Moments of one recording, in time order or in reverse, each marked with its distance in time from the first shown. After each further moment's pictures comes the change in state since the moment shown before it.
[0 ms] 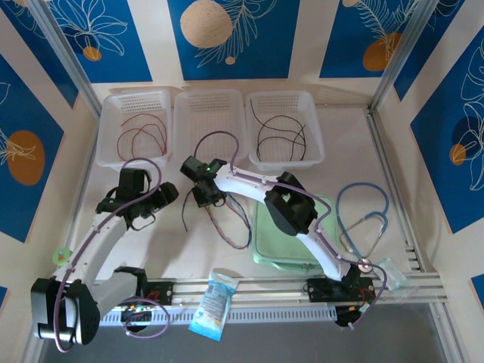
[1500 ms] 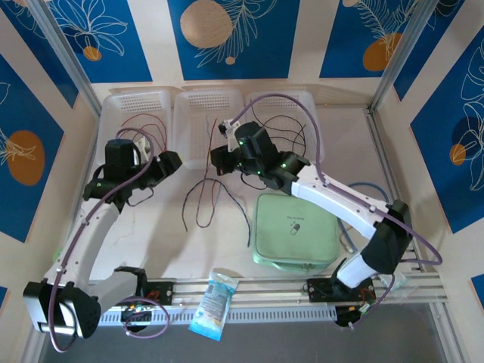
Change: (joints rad) left arm 0.003 0.043 0.314 0.024 0.269 -0.037; right arm -0.087 -0.838 -0.536 0.570 -0.118 -0.113
